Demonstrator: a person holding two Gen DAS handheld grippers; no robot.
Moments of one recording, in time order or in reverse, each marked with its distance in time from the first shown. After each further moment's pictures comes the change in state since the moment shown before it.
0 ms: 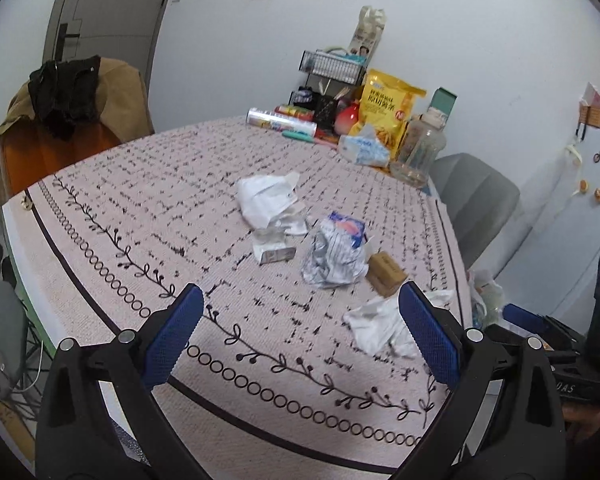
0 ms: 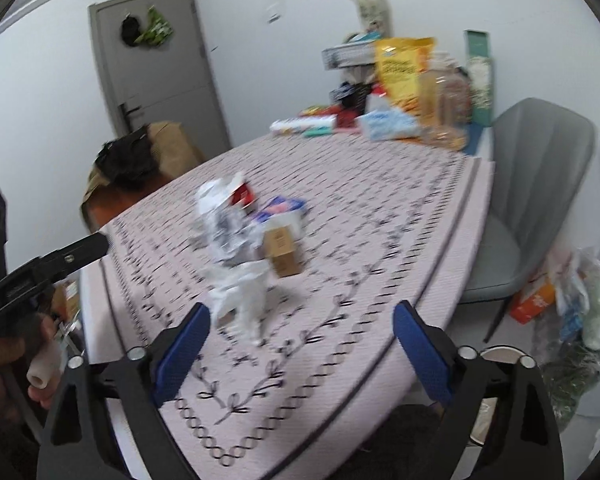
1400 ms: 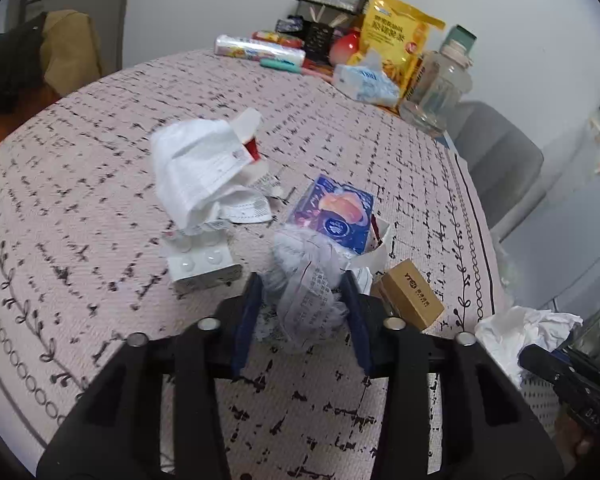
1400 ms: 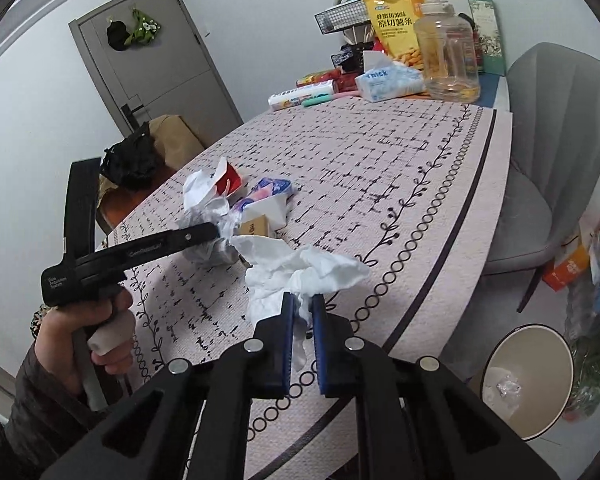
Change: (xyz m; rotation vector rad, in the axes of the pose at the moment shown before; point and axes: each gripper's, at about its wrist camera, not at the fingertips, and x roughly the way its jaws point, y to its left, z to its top) left arm 0.135 -0.026 0.028 0.003 0.226 -0.008; right arm 0.034 -0.062 0.014 0.120 0.080 0.092
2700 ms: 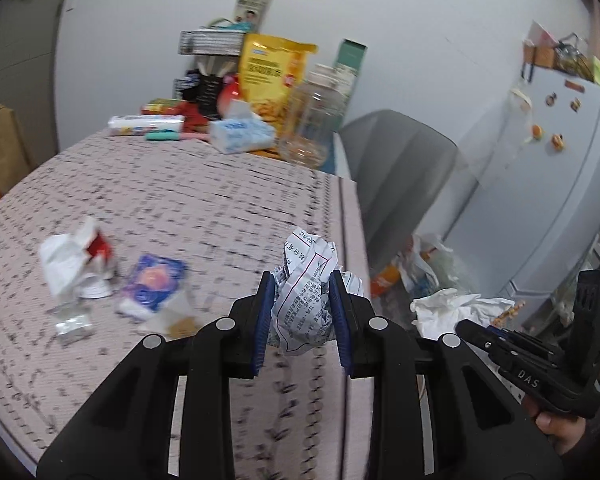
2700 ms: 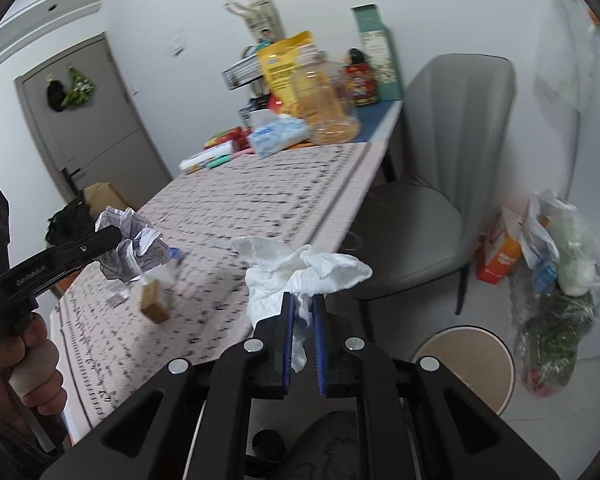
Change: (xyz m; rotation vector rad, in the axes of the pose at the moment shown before) left arm -0.040 -0.159 0.011 0.213 -0.117 -0.175; right arm -0.085 -0.107 -0.003 0.180 -0.166 -0.233
